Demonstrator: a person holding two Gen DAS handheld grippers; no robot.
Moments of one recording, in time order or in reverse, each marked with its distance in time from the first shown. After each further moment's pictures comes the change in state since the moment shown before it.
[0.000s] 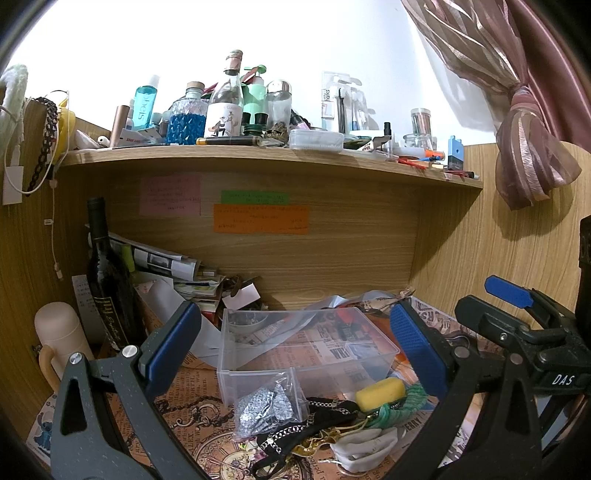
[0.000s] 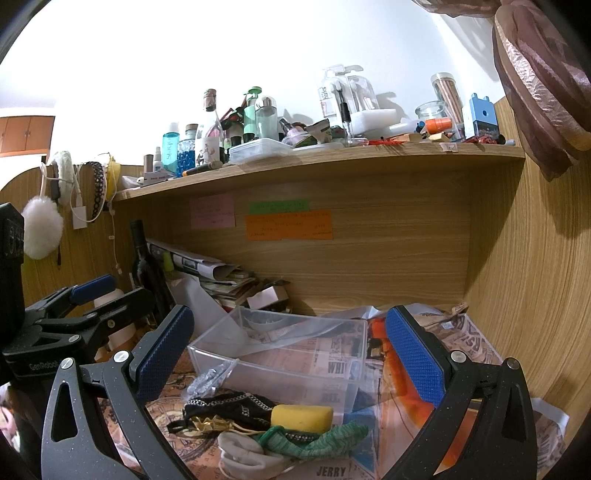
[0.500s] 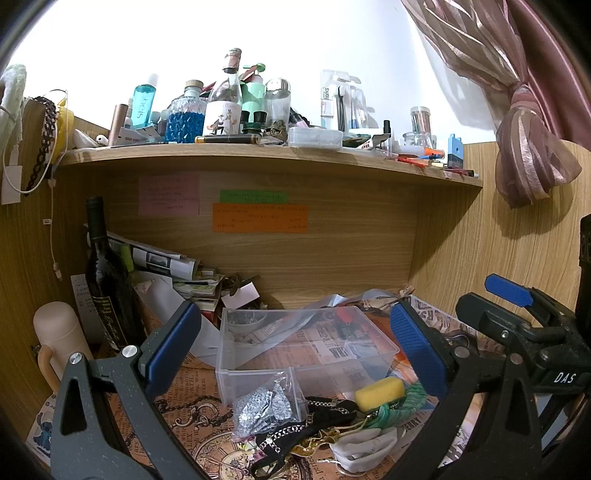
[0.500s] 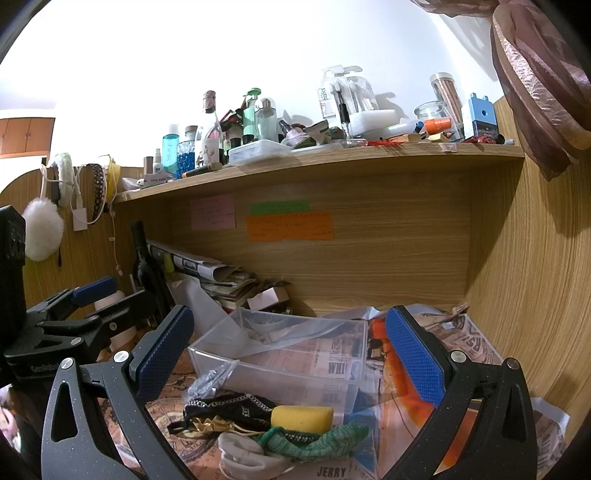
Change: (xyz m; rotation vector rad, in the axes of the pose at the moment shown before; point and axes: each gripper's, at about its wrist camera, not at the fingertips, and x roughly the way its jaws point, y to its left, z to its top) left arm 0.000 0.000 -0.001 -0.001 0.003 0.001; right arm -0.001 0.000 0.001 0.003 0.000 0.001
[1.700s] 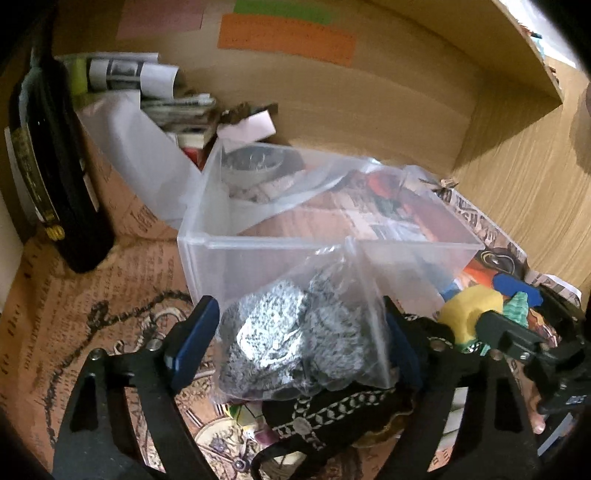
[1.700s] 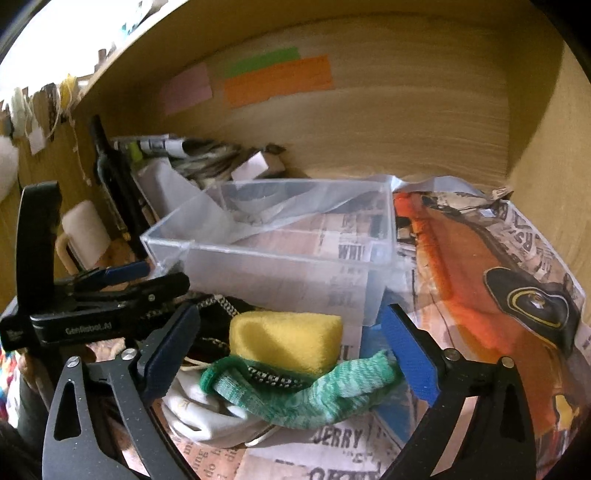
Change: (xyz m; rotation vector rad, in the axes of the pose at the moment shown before) left arm 0.136 0.037 -0.100 -0.128 0.496 -0.012; right arm 0.099 -0.028 -0.087 0.072 0.450 0.076
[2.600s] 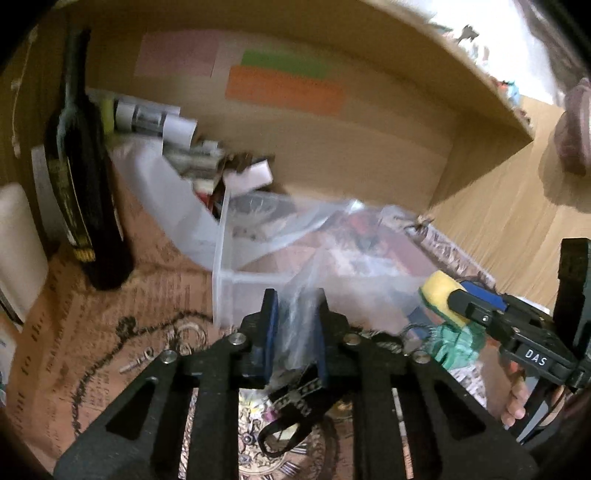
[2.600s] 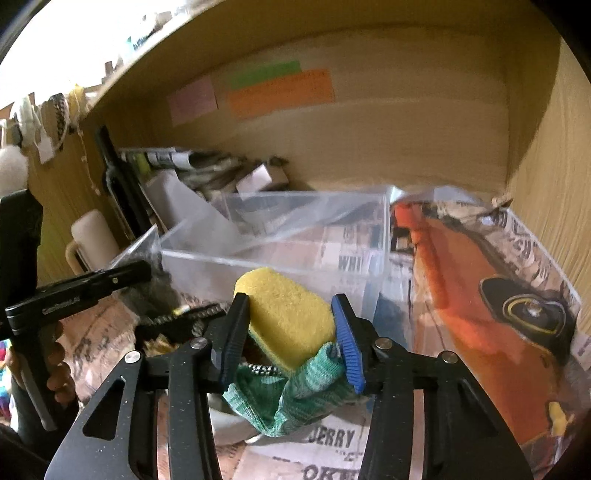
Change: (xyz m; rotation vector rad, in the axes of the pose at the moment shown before) left arm -0.070 0.003 0.007 -0.009 -0.155 -0.051; right arm -0.026 -0.002 0.009 0.015 -0.097 0.019
